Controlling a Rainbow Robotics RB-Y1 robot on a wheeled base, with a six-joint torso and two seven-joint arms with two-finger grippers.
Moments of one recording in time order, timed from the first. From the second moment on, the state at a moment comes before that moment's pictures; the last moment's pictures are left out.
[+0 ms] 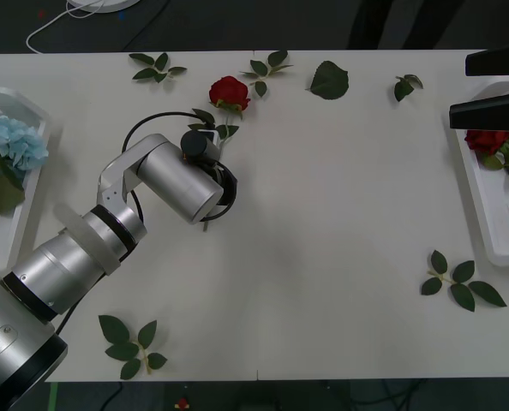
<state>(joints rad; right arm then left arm) -0.31 -1.05 -0.27 -2.01 -1.86 1.26 2.09 -0.72 0.31 -0.61 -1.22 0.29 1.04 -0.93</state>
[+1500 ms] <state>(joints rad) -0.31 -1.05 -0.27 -2.01 -1.86 1.26 2.09 -0.71 0.46 -0.59 -1.89 0.48 1.91 -0.85</state>
